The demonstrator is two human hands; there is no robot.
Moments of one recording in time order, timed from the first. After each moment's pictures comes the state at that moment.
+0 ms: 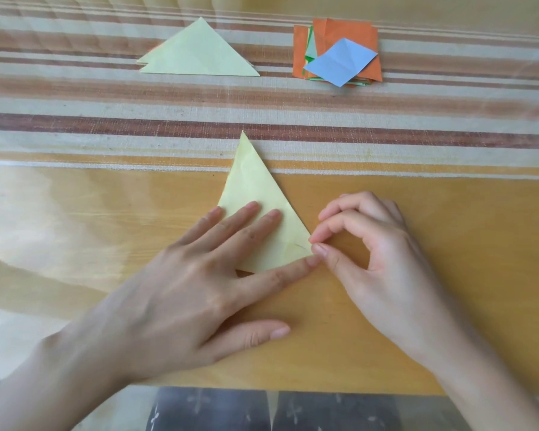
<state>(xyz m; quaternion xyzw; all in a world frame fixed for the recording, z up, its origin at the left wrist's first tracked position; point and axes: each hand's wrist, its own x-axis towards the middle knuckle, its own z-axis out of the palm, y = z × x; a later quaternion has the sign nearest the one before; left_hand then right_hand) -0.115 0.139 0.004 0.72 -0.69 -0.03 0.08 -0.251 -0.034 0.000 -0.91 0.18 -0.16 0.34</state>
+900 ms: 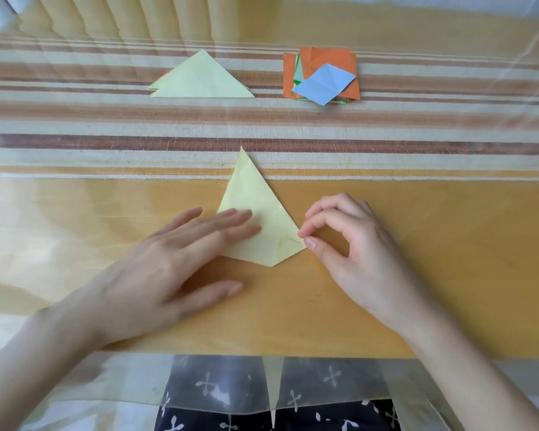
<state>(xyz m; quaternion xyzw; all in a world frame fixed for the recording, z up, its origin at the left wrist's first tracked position) -0.088 0.163 -0.005 0.73 -0.64 -0.08 0.22 -0.253 -0.037 -0.001 -0.91 0.15 -0.17 0.33</state>
